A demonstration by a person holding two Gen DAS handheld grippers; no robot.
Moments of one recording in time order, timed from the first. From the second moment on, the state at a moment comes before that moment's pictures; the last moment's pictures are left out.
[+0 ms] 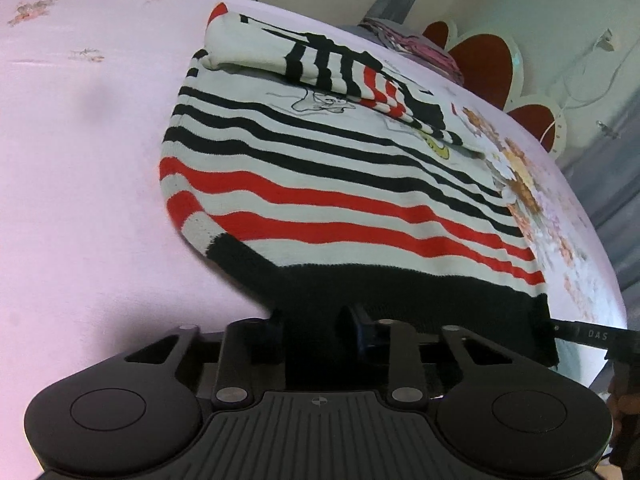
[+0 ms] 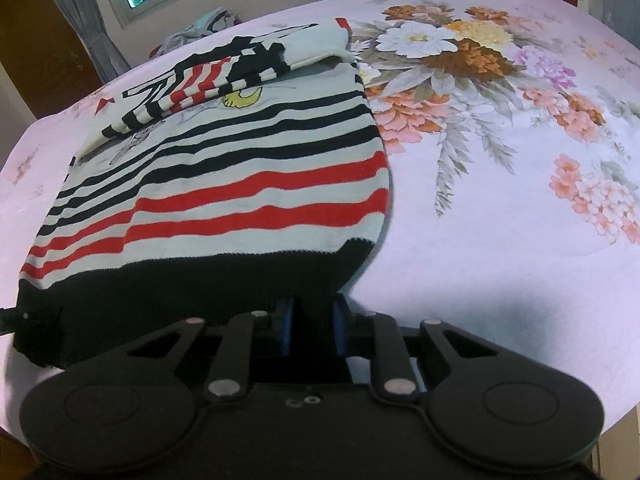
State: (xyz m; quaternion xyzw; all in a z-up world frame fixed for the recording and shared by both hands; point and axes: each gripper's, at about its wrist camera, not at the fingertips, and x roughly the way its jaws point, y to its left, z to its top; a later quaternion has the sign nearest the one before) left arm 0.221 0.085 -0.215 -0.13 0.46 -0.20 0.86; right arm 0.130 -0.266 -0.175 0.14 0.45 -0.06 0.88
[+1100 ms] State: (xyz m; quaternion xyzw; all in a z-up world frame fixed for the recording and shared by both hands) left arm 0.309 0.092 -0.124 -0.19 0.36 -0.22 0.89; right arm 0.222 -0.307 -0.078 0.24 0.36 0.06 0.90
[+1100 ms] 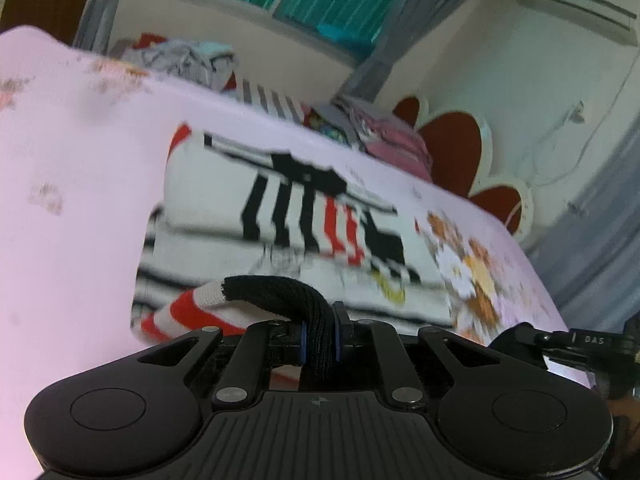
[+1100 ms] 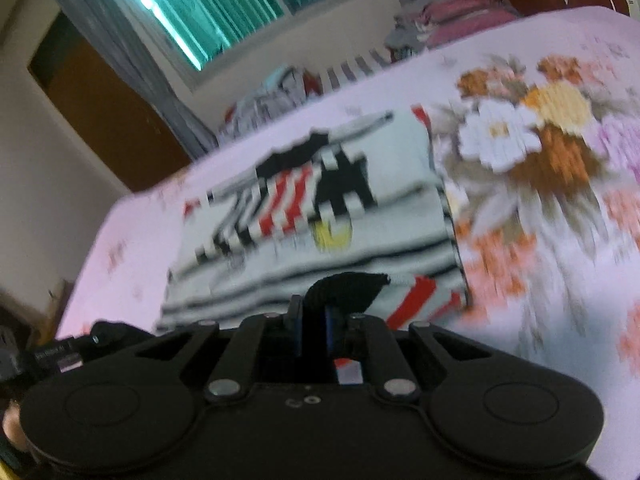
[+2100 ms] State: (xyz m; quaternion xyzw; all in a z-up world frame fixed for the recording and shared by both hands) left arm 0.515 0.047 -0.142 -0.22 0.35 -0.13 0.90; right arm 0.444 -0.355 -0.105 0.28 0.35 0.04 0.89
